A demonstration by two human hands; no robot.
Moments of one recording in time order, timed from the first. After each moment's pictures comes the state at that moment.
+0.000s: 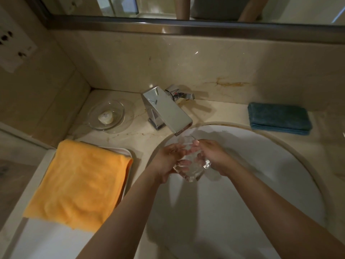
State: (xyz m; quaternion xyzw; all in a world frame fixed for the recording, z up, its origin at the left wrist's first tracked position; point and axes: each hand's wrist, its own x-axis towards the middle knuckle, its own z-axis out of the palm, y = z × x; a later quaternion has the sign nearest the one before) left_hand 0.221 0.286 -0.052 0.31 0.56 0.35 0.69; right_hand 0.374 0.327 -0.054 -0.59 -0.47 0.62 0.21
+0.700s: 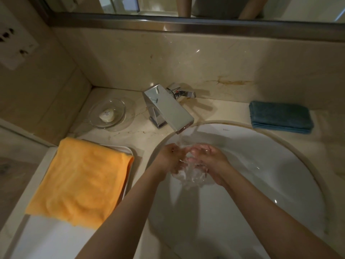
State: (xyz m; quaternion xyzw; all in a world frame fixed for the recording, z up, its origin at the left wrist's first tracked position) left_hand 0.228 0.287 -0.042 0.36 0.66 0.27 0.60; right_hand 0.371 0.301 -0.065 -0.56 -0.32 0.70 0.31
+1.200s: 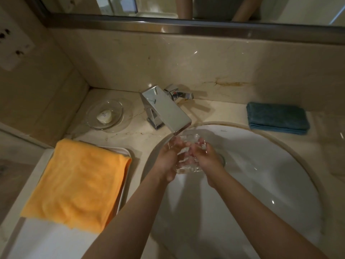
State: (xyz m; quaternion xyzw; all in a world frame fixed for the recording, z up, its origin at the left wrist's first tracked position) left_hand 0.241 0.290 -0.046 0.17 0.51 0.48 0.70; right_hand 0.354 0.298 -0.057 -0.59 -0.35 0.64 0.34
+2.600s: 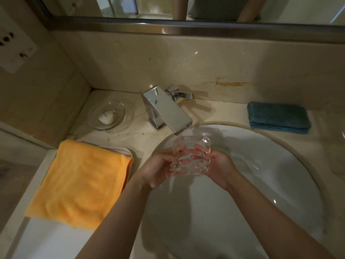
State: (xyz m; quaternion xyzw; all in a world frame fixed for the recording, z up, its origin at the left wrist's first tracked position) left_hand 0.204 0.273 -0.036 0.19 0.47 0.35 0.79; right_hand 0.381 0.297 -0.051 -0.47 -0.16 0.80 0.32
